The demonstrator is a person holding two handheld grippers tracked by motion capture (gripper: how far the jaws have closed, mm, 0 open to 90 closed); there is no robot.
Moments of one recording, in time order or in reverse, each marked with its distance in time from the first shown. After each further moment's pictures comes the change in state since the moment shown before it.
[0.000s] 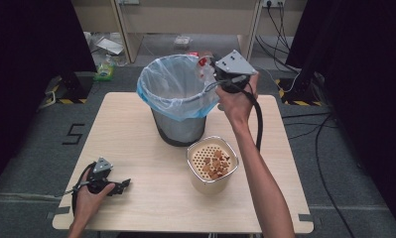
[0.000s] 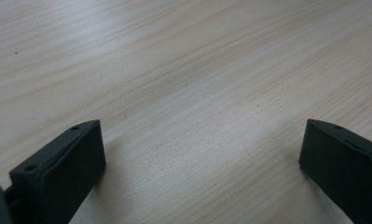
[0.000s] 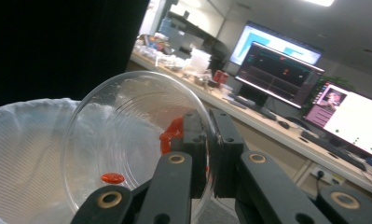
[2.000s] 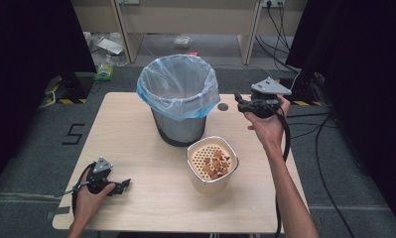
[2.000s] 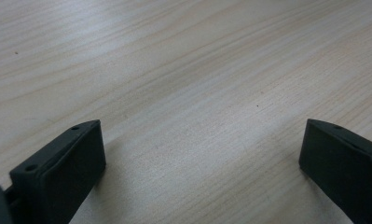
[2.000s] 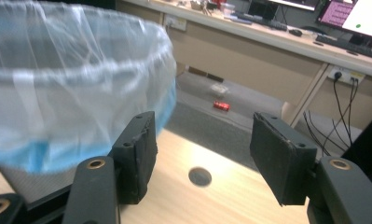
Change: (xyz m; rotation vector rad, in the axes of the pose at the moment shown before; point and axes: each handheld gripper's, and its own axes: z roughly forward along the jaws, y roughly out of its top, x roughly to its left) left arm 0.000 0.000 0.000 0.002 0.000 0.000; right arm -0.039 -0.083 -0.054 0.267 0.013 0.220
